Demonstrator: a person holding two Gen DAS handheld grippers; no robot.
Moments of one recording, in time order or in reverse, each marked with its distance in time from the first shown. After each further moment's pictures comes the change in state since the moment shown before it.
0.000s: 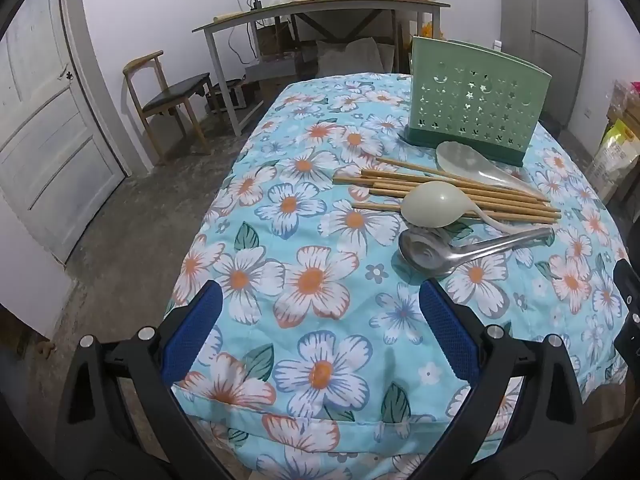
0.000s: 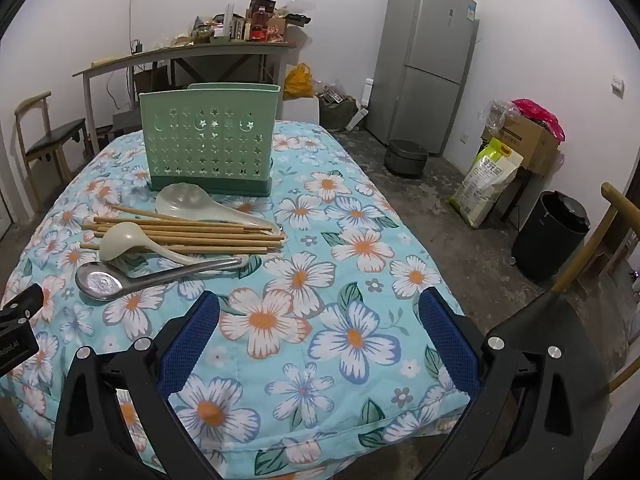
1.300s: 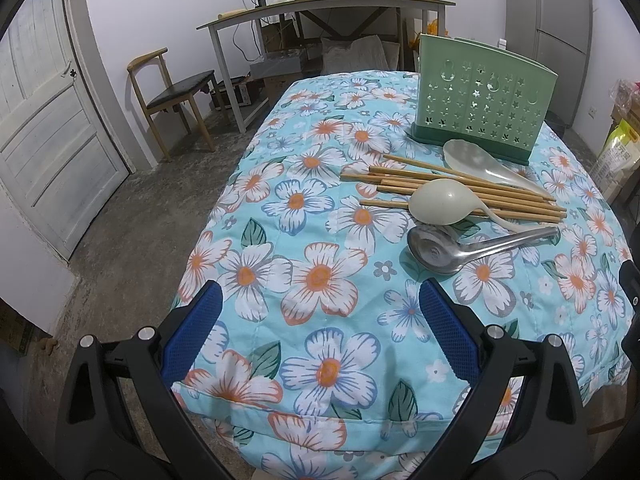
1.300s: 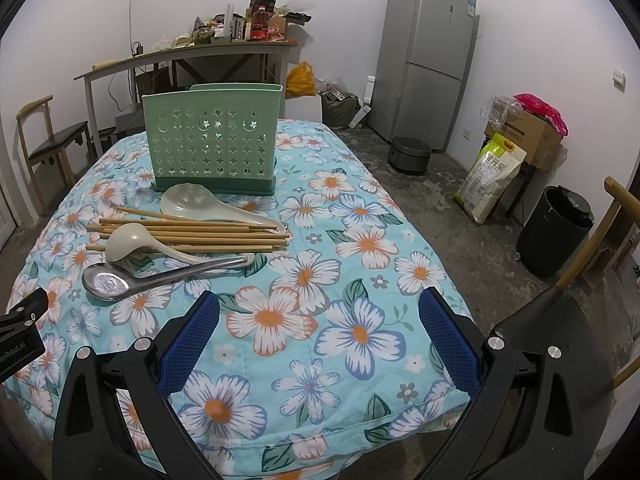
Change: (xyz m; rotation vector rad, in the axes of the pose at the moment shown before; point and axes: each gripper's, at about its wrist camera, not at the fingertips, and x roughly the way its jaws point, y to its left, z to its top) left arm 0.002 0.003 -0.002 0.000 0.006 0.008; right arm 0.000 0.000 0.000 0.006 0.012 0.014
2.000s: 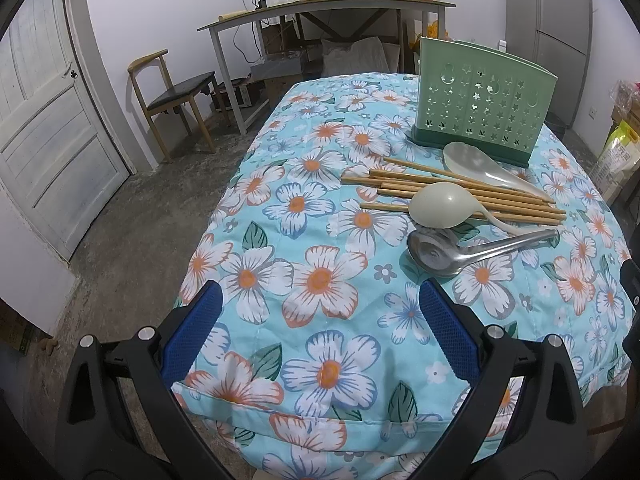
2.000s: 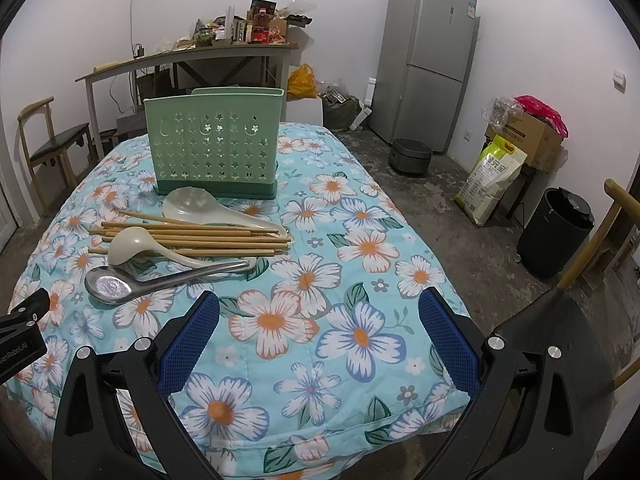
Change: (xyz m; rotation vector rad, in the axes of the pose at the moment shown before) left arm 0.001 0.000 0.000 0.002 0.000 0.001; right arm -0.004 0.000 0.002 0.004 -0.006 0.006
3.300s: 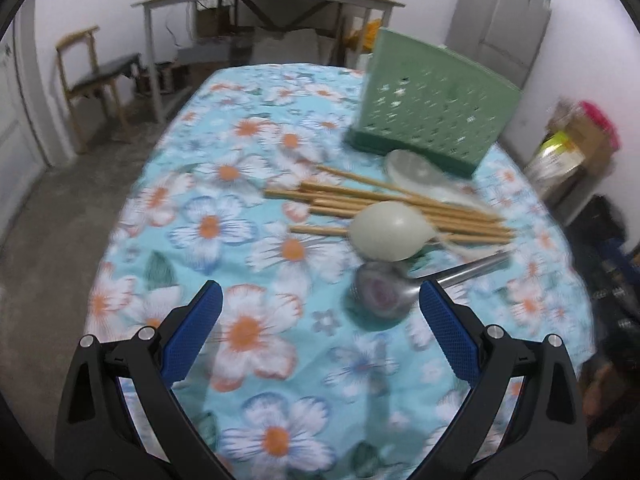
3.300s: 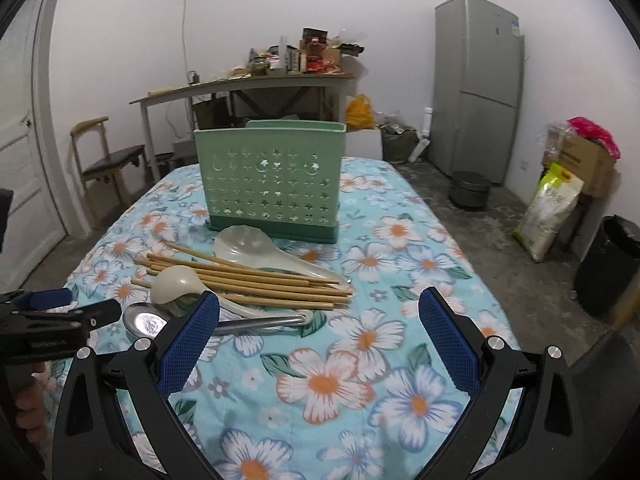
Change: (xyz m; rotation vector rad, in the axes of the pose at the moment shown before) left arm 0.049 0.001 0.027 -0.013 0.025 -0.369; right arm 0.033 0.009 0.020 -0.051 -0.117 0.260
